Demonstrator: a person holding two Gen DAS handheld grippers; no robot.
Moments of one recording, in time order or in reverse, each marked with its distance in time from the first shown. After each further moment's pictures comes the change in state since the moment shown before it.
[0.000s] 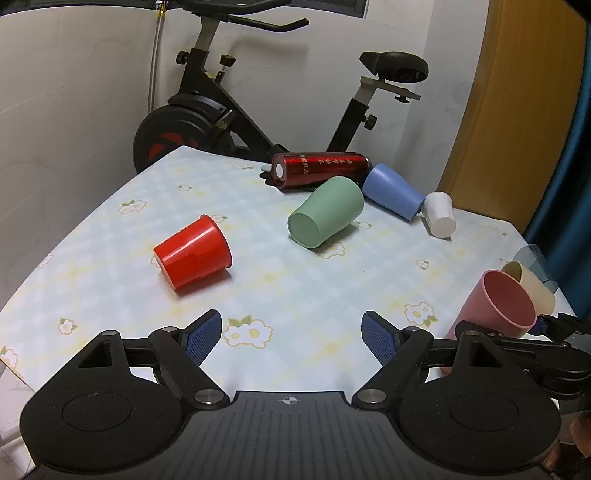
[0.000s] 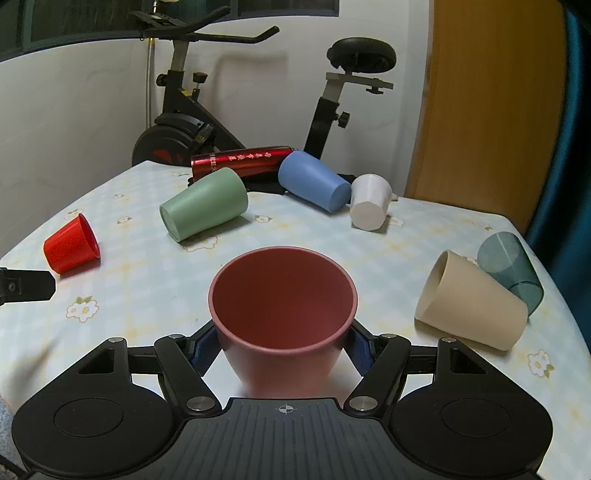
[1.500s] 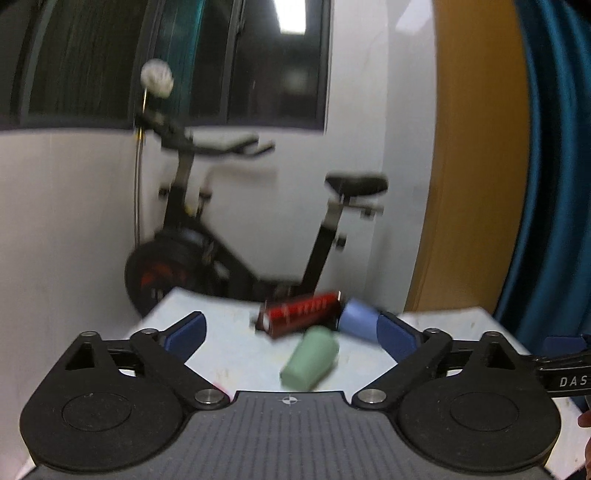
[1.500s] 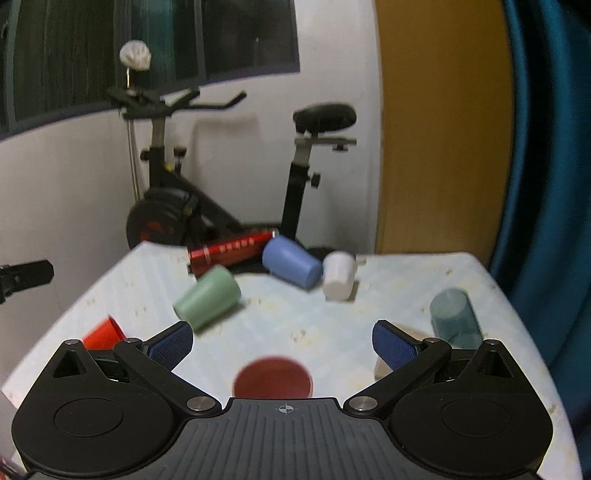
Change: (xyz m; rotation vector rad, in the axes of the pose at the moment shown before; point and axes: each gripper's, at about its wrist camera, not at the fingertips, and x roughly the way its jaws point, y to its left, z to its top) left arm -0.110 -0.015 0.077 0.132 -0.381 -0.041; right arm -0.112 -0.023 0.067 0.135 -0.148 -0.010
